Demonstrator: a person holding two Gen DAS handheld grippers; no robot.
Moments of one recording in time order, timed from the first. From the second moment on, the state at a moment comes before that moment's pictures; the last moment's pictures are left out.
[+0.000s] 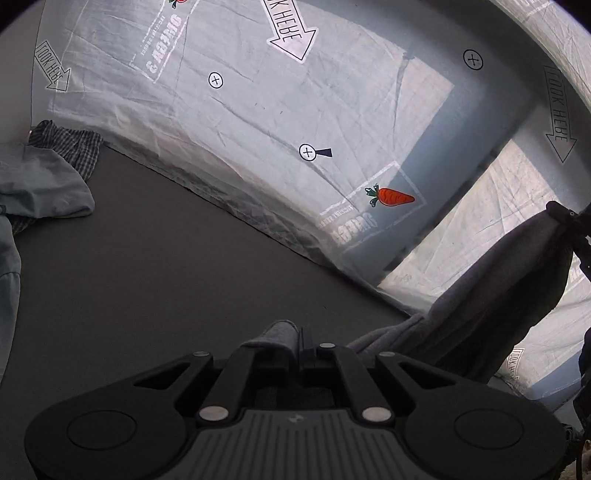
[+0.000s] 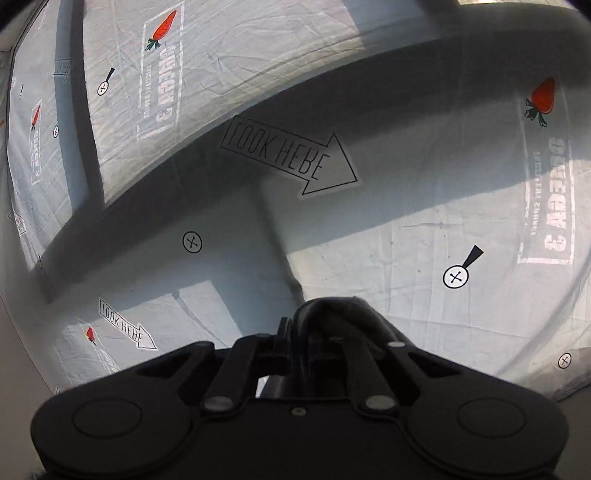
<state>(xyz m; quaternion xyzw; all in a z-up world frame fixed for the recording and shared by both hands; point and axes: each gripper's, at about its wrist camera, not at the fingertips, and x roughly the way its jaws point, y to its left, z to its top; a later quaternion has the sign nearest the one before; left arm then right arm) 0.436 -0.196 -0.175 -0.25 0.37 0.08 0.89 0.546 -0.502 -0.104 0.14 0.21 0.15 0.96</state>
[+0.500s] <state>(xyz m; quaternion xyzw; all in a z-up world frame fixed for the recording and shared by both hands) 0.398 -0.216 -0.191 -0.20 0.42 0.07 0.88 0.408 -0.574 -0.242 0.18 0.42 0.09 0.88</state>
